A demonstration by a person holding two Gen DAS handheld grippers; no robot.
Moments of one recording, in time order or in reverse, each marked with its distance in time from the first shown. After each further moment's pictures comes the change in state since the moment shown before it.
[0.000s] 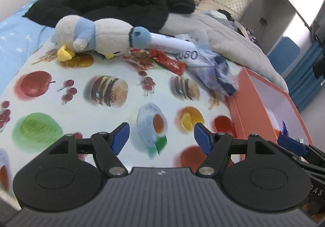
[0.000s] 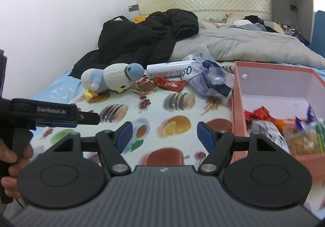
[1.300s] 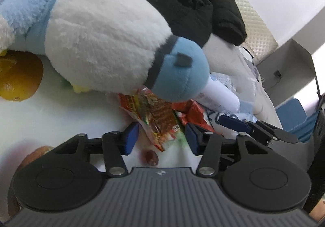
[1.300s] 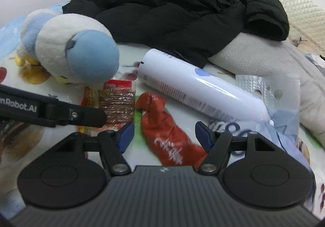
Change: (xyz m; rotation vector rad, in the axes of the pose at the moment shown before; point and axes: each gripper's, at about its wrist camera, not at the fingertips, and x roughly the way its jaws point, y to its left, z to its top) left arm 0.262 0.075 0.109 -0.339 -0.081 -0.089; right arm 0.364 0.002 0.101 -0.515 0.206 0.150
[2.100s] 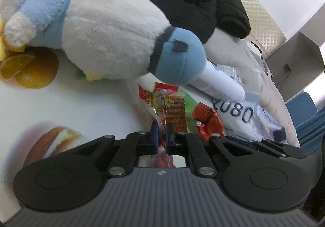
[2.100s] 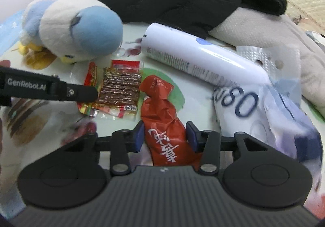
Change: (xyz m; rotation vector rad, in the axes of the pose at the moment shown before) left arm -0.025 -0.012 -0.015 0.035 0.010 0.067; right arm -0.017 0.004 -0.023 0.069 0.109 0.008
